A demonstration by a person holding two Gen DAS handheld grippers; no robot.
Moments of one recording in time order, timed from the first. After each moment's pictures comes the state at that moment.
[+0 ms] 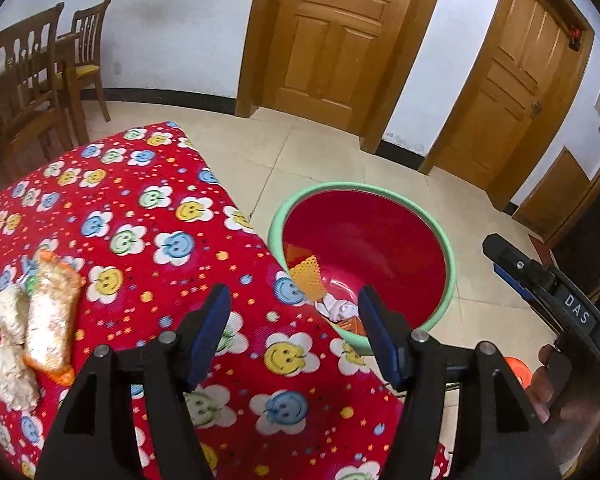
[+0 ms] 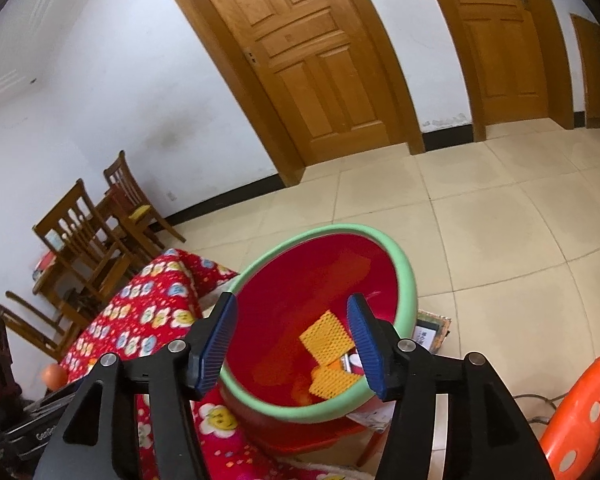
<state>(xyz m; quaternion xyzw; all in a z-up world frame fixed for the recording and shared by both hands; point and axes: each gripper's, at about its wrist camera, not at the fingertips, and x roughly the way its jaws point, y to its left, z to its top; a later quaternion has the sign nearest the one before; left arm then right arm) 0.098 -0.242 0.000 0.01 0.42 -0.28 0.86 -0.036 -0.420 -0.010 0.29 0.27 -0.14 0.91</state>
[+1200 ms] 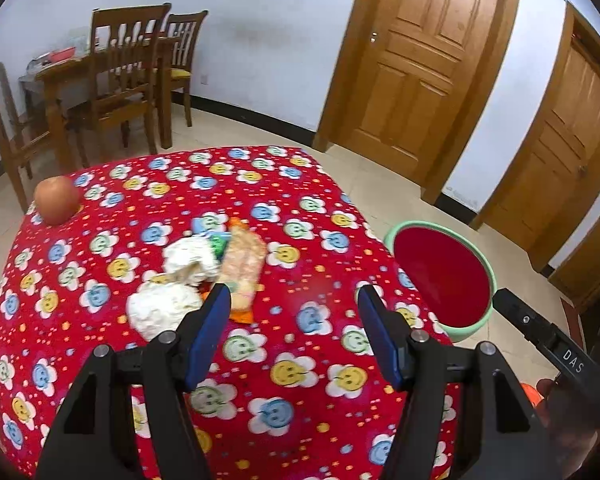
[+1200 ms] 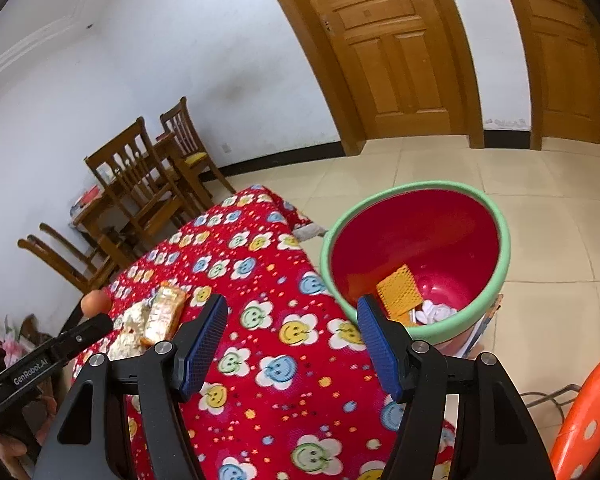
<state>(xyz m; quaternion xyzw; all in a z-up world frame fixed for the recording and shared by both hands) 0.059 -0.087 0.033 -0.05 0.38 -0.16 0.91 -0.032 -0.303 0.006 0.24 0.31 -0.03 0.92</state>
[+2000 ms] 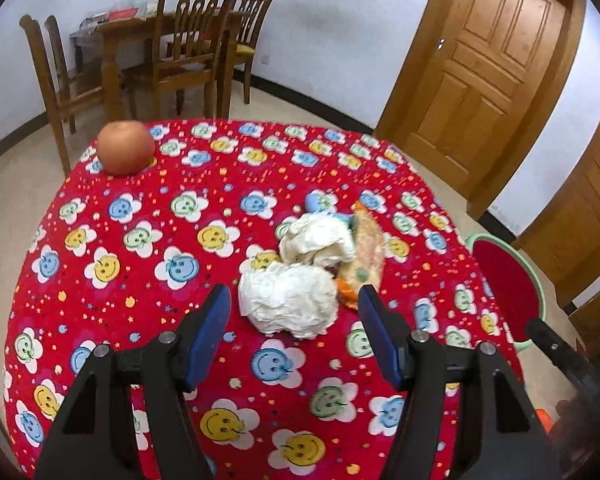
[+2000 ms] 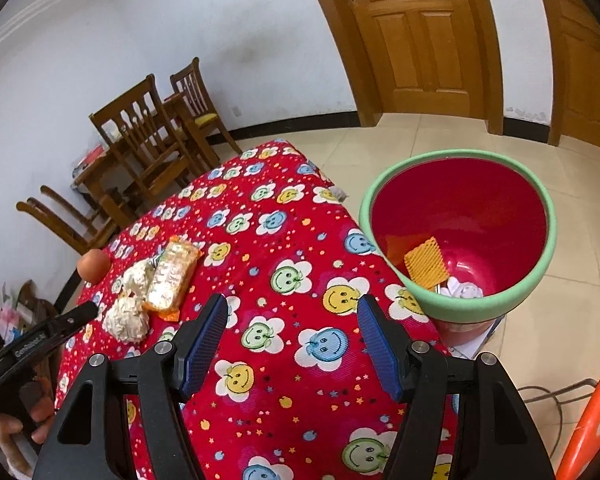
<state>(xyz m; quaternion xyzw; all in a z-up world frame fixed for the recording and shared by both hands) 0.087 -0.005 -0.010 -0.09 0.42 -0.08 0.90 -0.001 -0.258 -0.018 0.21 0.36 -0.01 0.91</state>
